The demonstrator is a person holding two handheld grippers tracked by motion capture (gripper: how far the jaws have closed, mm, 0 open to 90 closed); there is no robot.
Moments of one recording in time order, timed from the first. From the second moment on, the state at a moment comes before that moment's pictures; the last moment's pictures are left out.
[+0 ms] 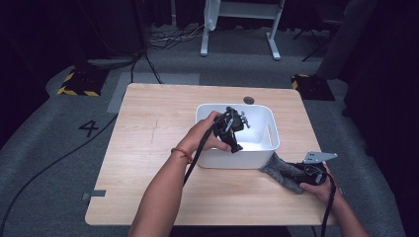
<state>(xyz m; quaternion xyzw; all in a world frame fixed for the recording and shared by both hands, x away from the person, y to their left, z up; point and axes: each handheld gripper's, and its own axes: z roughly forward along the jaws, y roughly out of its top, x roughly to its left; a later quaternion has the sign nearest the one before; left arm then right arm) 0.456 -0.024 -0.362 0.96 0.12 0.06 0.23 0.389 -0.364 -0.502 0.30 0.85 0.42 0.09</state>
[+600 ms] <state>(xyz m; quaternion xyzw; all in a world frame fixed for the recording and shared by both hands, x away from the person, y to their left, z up) 0.451 -0.010 -0.360 0.96 0.14 0.06 0.22 0.389 -0.364 -0.502 0.30 0.85 0.42 0.09</state>
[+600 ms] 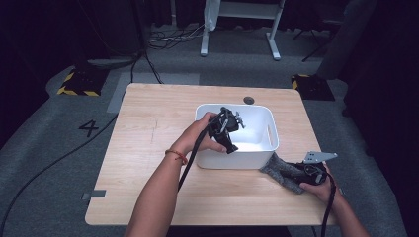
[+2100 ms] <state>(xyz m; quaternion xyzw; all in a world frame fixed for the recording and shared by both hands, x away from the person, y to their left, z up) 0.442 0.019 -0.351 0.95 0.16 0.07 0.27 0.387 -0.364 -0.502 0.29 0.85 0.42 0.10</state>
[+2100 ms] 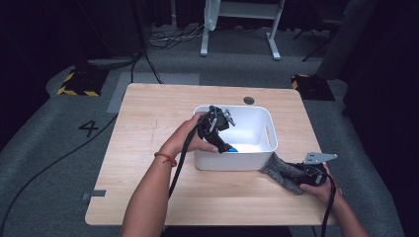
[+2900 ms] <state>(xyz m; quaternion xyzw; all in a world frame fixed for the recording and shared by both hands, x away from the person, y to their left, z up) 0.413 0.055 -0.321 0.86 0.21 0.19 0.42 0.387 -0.363 -0.502 0.29 0.85 0.42 0.10</state>
